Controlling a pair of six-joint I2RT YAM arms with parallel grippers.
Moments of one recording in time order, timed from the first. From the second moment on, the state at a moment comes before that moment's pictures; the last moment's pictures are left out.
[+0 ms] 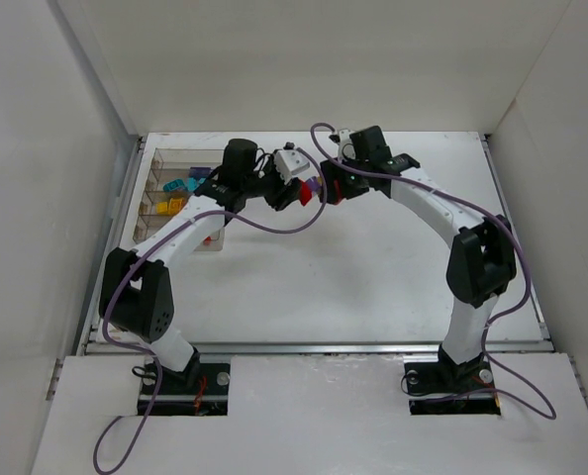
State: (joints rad) left arm -0.43 1.60 1.27 -0.17 0.53 0.48; right arm 0.45 1.88 1.64 -0.55 -0.23 0.11
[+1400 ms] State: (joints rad) left arm -0.40 1.56 1.28 -0.27 0.47 0.42; right arm 0.35 2.05 1.60 -0.62 -0.05 0.29
